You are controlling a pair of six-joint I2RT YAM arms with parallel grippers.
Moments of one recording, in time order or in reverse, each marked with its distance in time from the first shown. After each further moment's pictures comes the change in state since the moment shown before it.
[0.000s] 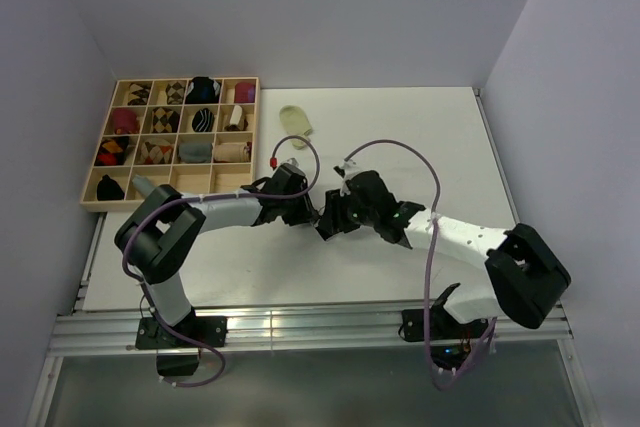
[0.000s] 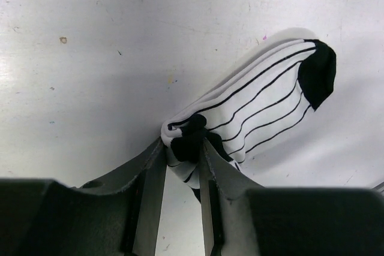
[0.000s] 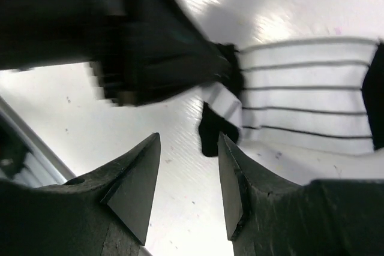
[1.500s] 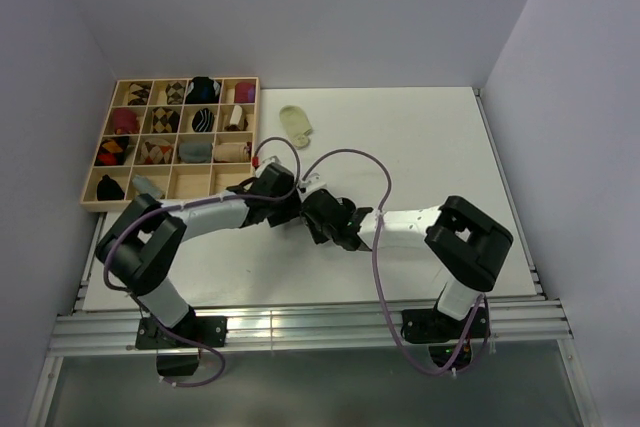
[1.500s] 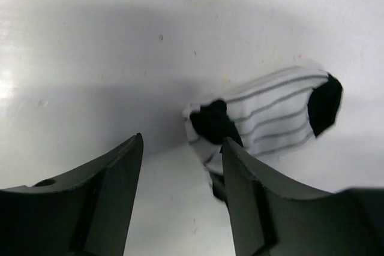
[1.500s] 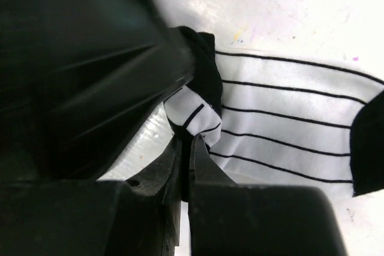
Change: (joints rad) left arm 0.032 -0.097 -0.044 -0.072 -0.107 -0.014; right arm 0.270 0.318 0.166 -0.006 0.473 -0.109
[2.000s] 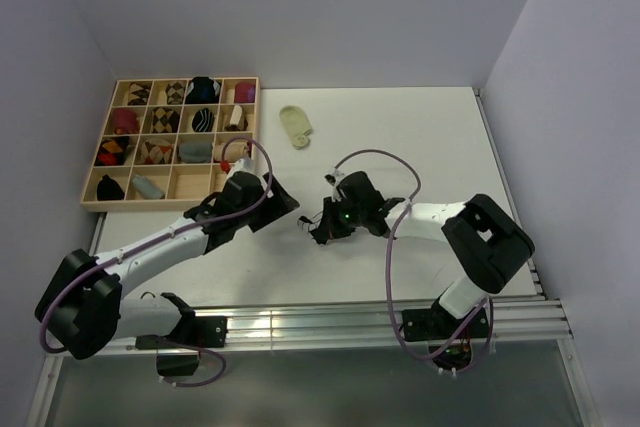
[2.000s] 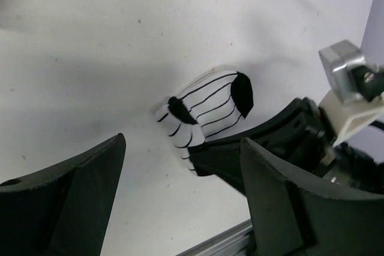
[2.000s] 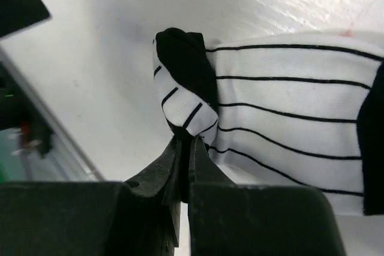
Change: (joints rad) left arm 0.039 -0.421 -0.213 0.024 0.021 -0.070; right arm -0.235 -0.090 -0.117 0.073 -0.597 0.163
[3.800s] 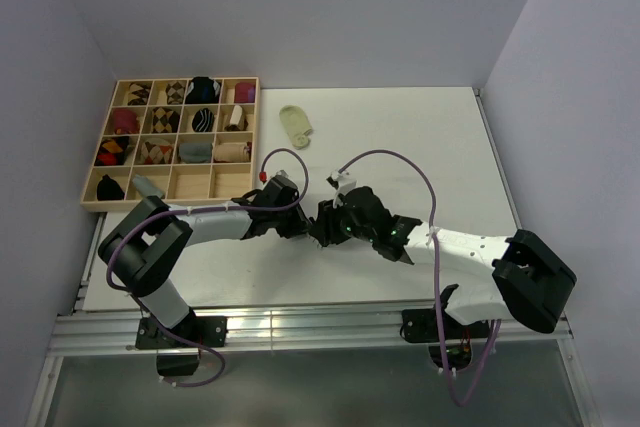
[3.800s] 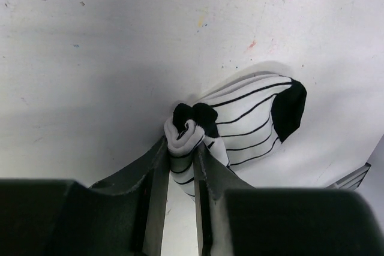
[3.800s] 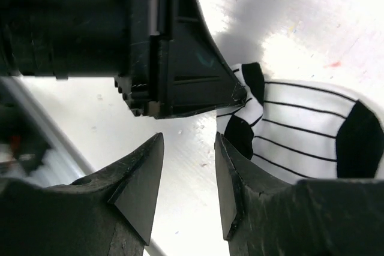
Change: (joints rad) left arm -0.090 0.409 0.114 0.085 0.109 -0.051; right arm 0.091 -0.283 -0.117 0.068 0.206 0.008
